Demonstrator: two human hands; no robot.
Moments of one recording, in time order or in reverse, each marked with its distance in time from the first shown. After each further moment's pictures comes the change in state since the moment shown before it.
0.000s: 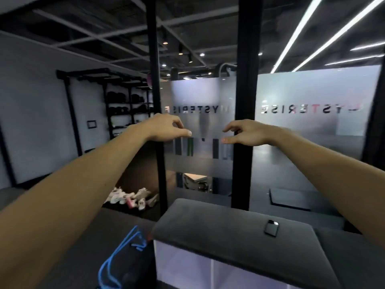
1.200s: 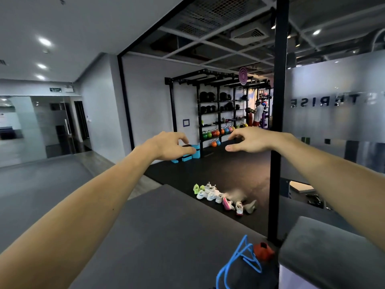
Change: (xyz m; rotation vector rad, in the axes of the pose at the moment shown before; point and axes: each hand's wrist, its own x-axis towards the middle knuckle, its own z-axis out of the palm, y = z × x) left_hand -0.176 -0.503 -0.095 0.150 -0.016 -0.483; right_hand 0.318 -0.429 0.278 0.007 -0.147 -0.416
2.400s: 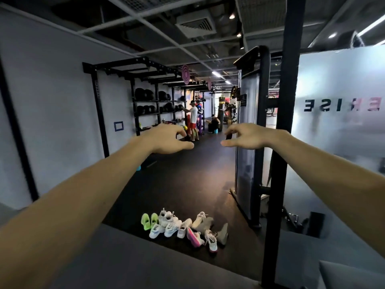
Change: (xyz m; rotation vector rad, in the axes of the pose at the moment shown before) left_hand 0.713 -0.297 0.161 -0.045 0.006 0.401; right_hand 0.631 0.202 0.095 -0.106 0.089 0.378
